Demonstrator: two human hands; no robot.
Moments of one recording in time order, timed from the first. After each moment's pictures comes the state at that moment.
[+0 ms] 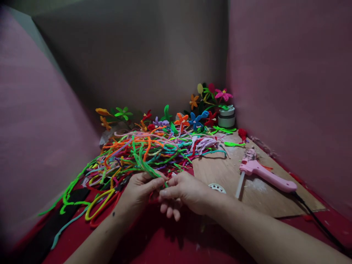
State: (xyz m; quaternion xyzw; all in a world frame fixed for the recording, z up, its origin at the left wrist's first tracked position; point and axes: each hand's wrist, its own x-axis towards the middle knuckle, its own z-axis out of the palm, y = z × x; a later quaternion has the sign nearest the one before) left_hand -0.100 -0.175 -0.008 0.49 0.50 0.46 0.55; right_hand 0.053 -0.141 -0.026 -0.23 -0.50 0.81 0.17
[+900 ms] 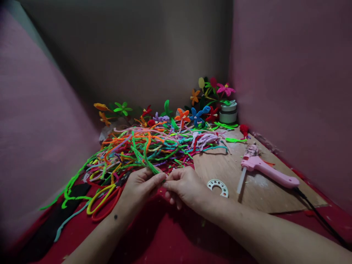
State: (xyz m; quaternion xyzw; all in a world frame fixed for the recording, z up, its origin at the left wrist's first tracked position) left_hand -0.092 -0.178 -0.002 0.54 0.59 0.44 0.41; right_hand 0.047 -0.150 -0.025 -0.35 -0.54 0.70 0.30
